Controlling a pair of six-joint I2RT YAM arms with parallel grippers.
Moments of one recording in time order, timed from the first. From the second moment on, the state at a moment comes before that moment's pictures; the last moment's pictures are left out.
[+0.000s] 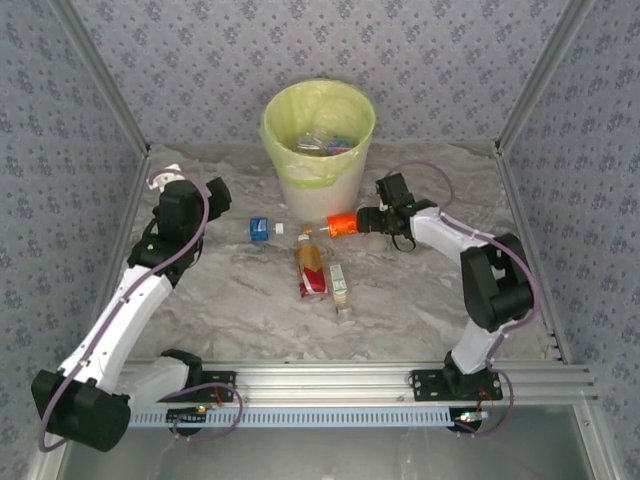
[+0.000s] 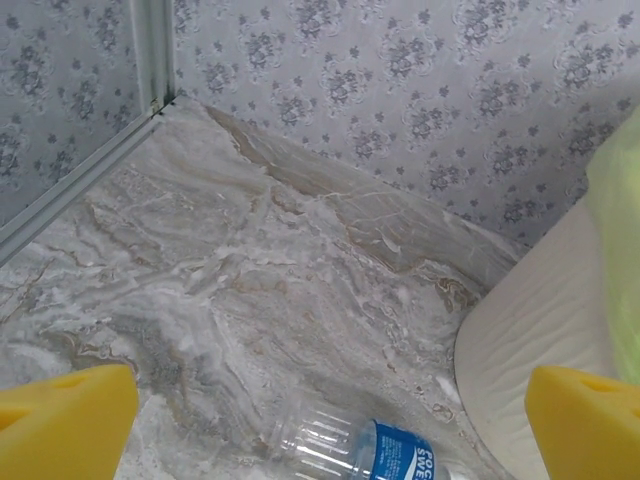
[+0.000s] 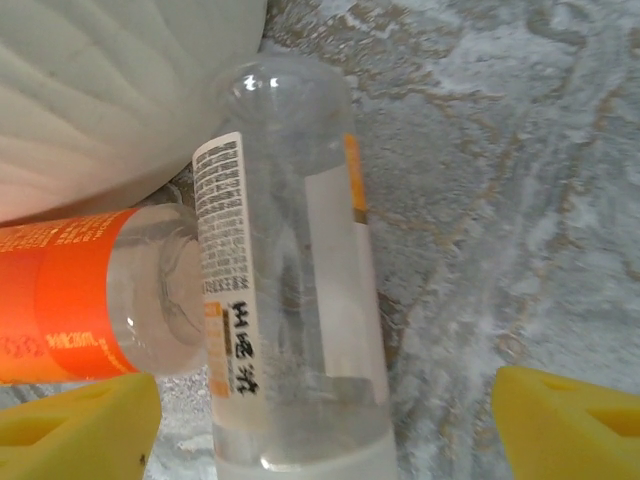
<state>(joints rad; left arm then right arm) -0.32 1.03 0.97 -0.38 -0.44 -0.54 0.40 1.75 1.16 -0.40 0.07 0.31</state>
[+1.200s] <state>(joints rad) -0.30 1.05 0.94 -0.40 -0.45 -0.57 0.43 1.82 1.09 -0.43 0.22 0.35</state>
